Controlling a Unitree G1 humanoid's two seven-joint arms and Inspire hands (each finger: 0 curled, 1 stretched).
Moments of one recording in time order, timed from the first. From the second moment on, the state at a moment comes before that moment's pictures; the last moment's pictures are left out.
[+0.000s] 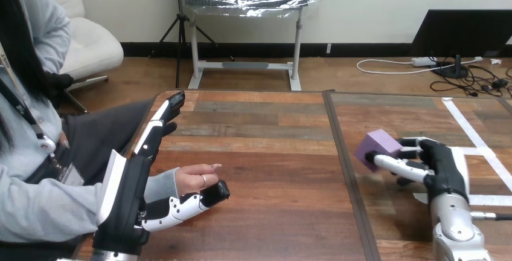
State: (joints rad) left arm 0.06 0.18 0.06 0.47 0.27 -0.99 0.09; right arm -0.55 -0.30 -0.12 1.26 -0.03 -0.34 -0.16
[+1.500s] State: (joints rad) left arm 0.01 0.35 0.06 0.49 0.46 -0.80 0.18; right arm -0.55 -0.18 -0.19 1.00 0.13 -0.34 0.03
